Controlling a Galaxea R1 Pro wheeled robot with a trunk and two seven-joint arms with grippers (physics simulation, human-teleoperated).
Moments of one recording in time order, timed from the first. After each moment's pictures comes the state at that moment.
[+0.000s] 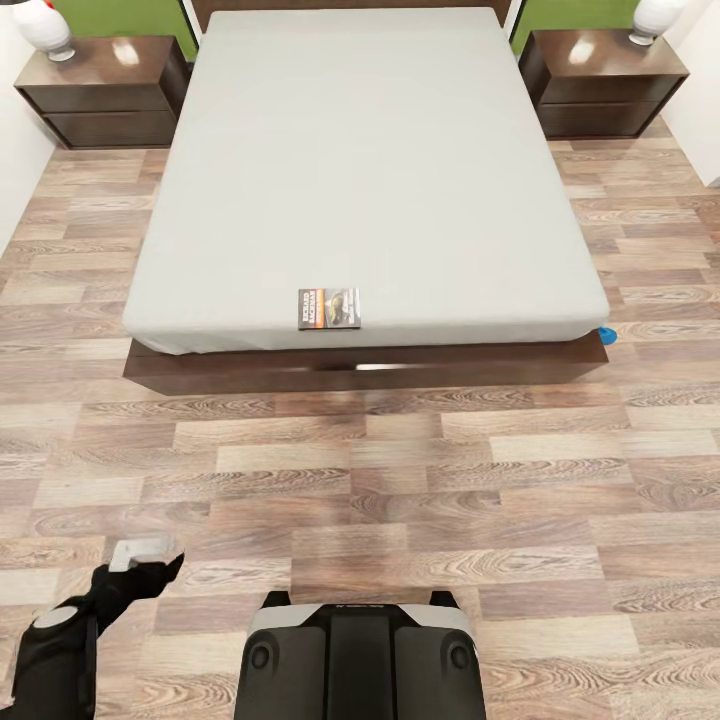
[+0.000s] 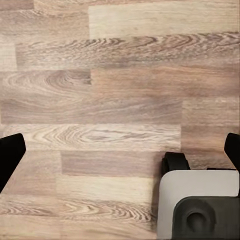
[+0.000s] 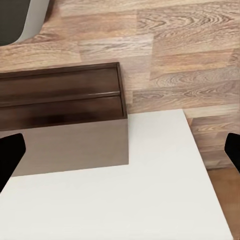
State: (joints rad) left arm -0.35 -0.12 0.75 -1.35 -0.65 0.33 -0.63; right arm 0.17 -0.11 -0.26 -0.16 0.12 -0.39 0.11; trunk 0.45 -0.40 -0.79
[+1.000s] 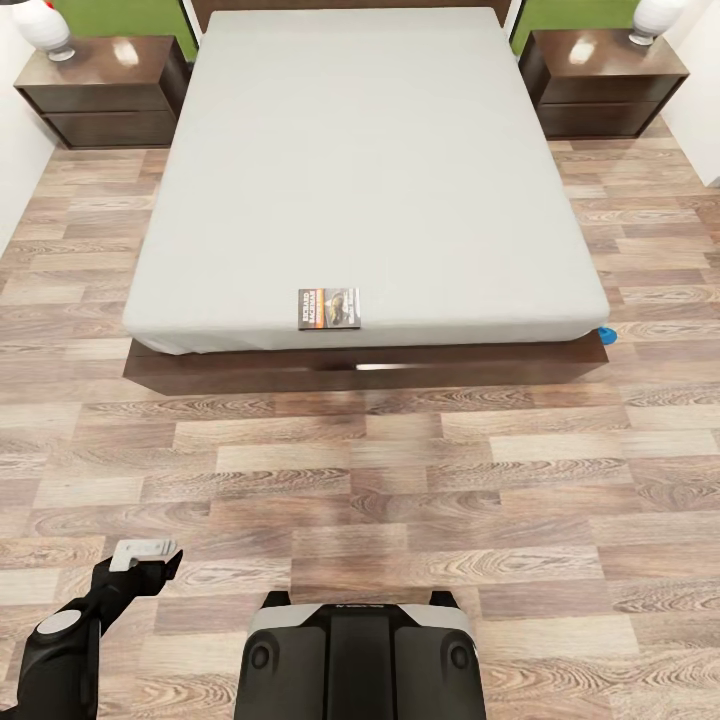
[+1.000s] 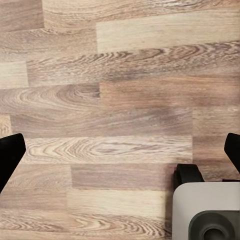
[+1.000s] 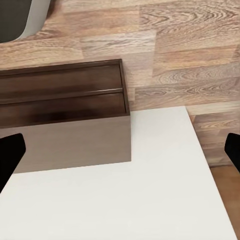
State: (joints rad) left arm -0.36 -0.11 0.76 -1.29 -0.65 0.22 -0.57; right arm 0.17 -0.10 -0.26 -0.16 0.12 -0.37 0.11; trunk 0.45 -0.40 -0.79
